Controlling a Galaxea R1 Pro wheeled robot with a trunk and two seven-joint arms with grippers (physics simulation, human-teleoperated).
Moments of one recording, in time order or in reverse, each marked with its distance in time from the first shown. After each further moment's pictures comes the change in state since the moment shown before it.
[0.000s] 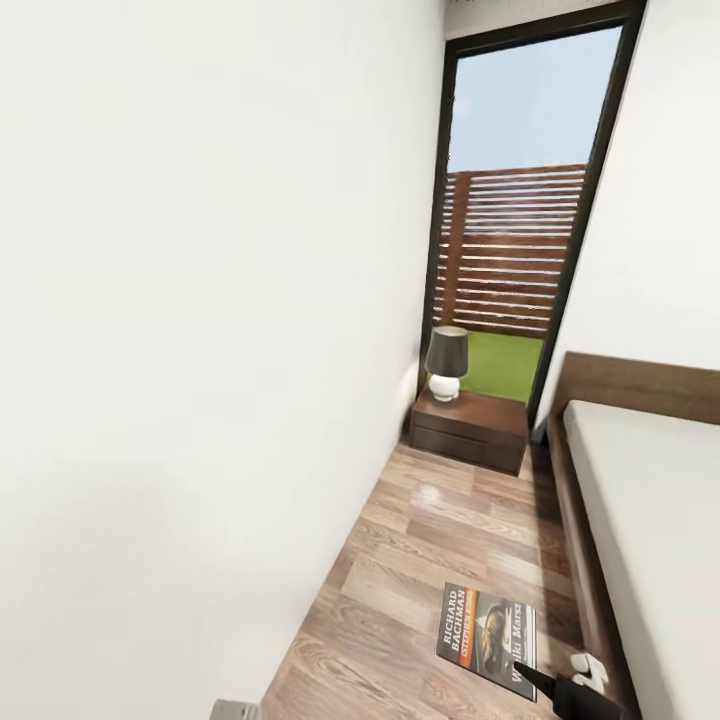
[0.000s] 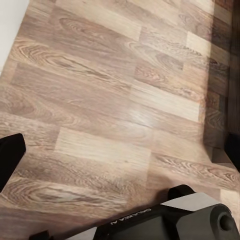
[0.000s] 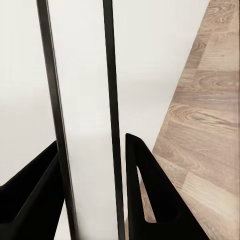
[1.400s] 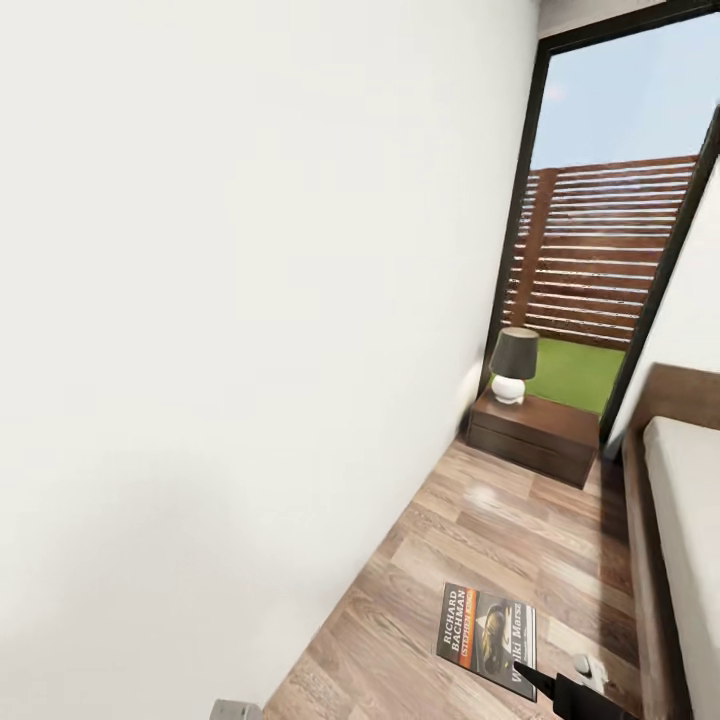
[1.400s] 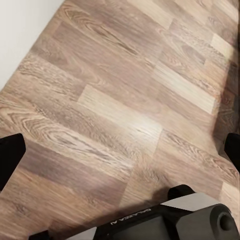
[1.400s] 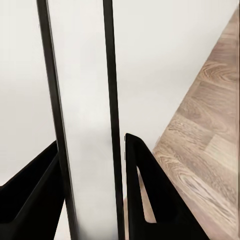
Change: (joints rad) left arm 0.000 0.000 0.000 0.000 0.000 0.000 0.000; right arm 0.000 0.000 0.001 0.000 0.000 0.000 -0.001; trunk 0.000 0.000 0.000
